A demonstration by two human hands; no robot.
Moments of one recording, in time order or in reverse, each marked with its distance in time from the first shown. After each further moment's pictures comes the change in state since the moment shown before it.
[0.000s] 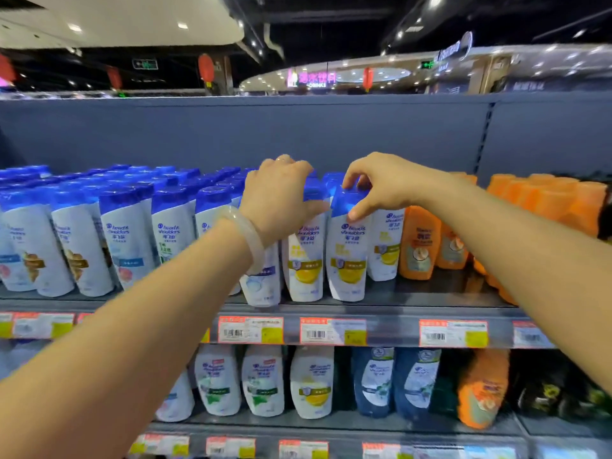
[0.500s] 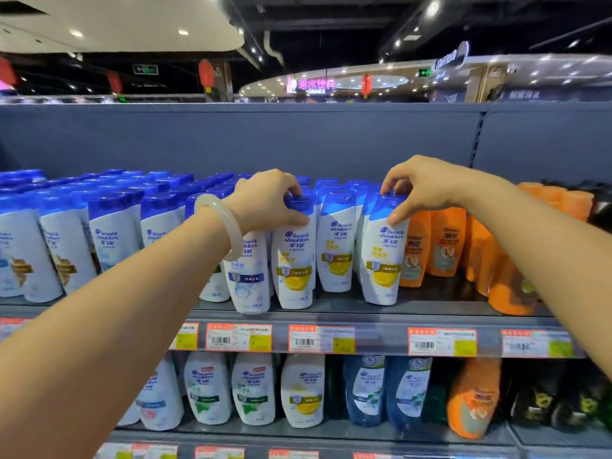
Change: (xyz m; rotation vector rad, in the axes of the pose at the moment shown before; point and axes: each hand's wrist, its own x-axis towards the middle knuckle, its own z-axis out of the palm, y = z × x) left_hand 0.015 -0.012 -0.002 -0.151 -0.236 0.006; right_hand -0.014 0.061 -0.016 0.066 -0.046 0.131
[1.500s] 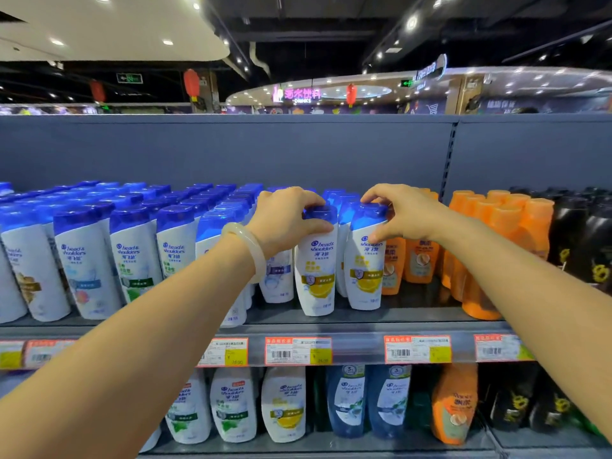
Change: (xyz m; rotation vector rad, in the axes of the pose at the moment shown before) left_hand 0.019 0.040 0.036 -0.069 0.167 0.130; right_hand -0.010 0.025 0.025 0.116 0.156 -0.047
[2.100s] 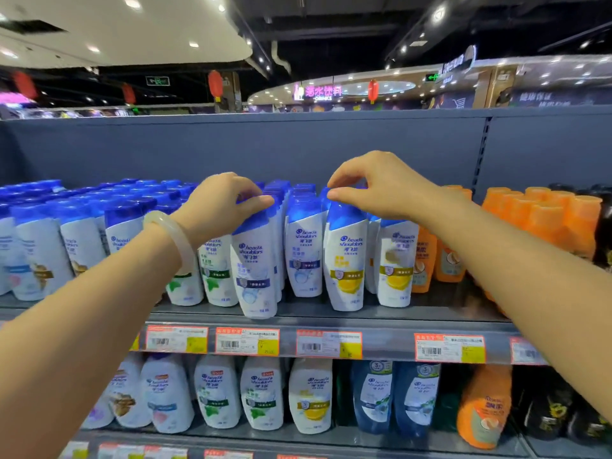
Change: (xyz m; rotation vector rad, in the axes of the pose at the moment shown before) left_hand -0.040 -0.077 -0.064 0.066 0.086 -0.145; right_hand 0.003 -0.090 -0.002 0.017 0.102 -0.283
